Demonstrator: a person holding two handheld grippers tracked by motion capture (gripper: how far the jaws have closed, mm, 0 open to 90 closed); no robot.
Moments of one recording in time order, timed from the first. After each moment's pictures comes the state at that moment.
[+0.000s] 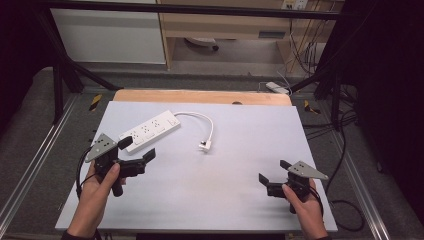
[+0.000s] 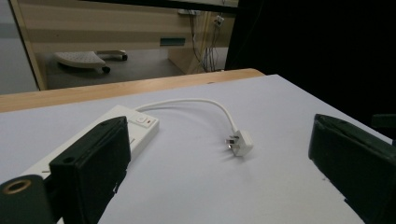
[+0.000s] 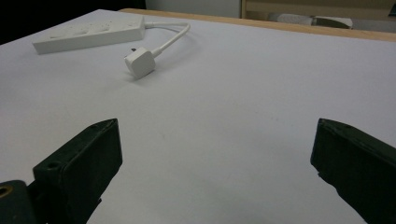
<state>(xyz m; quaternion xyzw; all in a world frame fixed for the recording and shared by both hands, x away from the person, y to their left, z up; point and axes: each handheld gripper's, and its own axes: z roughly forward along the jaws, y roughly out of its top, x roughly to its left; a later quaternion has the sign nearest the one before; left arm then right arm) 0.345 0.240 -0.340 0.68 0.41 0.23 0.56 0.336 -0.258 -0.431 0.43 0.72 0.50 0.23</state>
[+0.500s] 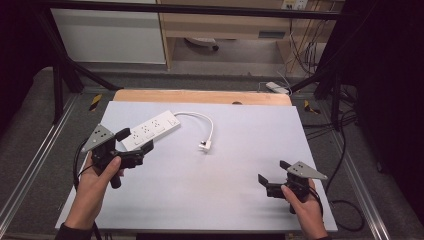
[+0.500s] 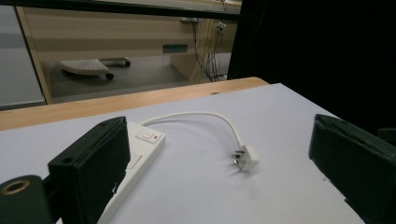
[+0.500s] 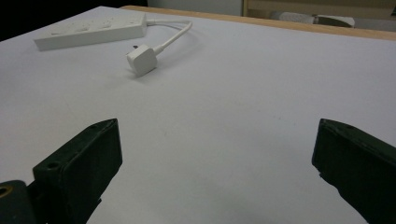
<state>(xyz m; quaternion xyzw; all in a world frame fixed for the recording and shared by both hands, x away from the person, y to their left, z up) 0.357 0.244 -0.324 0.68 0.41 0.24 0.56 0.336 -0.257 -0.431 0.42 0.72 0.50 0.23</state>
